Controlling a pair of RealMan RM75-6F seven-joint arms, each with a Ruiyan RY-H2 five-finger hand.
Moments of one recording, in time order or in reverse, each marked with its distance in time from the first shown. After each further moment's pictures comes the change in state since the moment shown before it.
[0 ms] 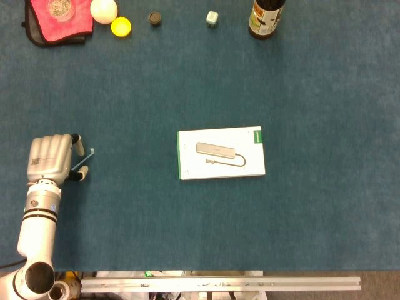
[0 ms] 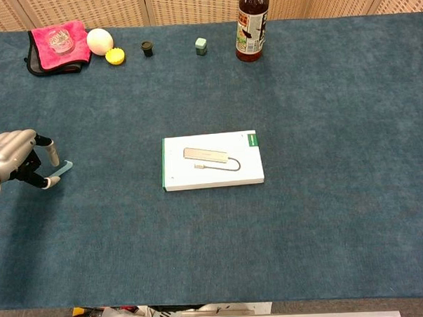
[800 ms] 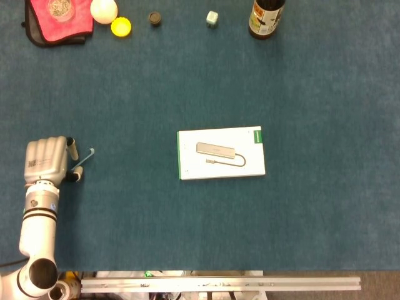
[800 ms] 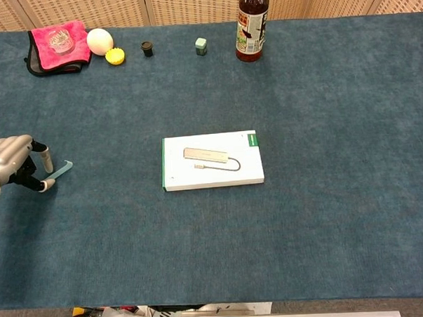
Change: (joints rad) left arm -0.016 -0.024 0.003 0.027 -0.088 0.010 0.030; right arm -0.011 0.001 -0.003 0.017 0.005 0.007 0.026
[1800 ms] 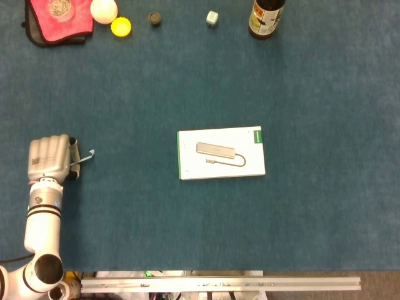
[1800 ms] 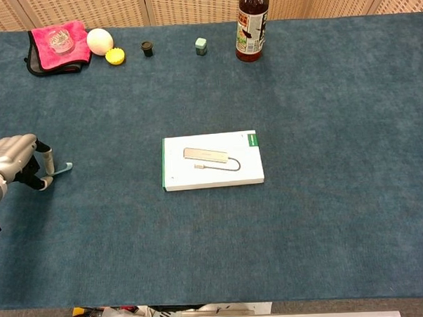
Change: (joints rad) left arm -0.023 -0.028 -0.005 0.020 -0.038 0.009 0.017; right arm -0.010 0.002 0.000 0.007 0.008 0.003 0.008
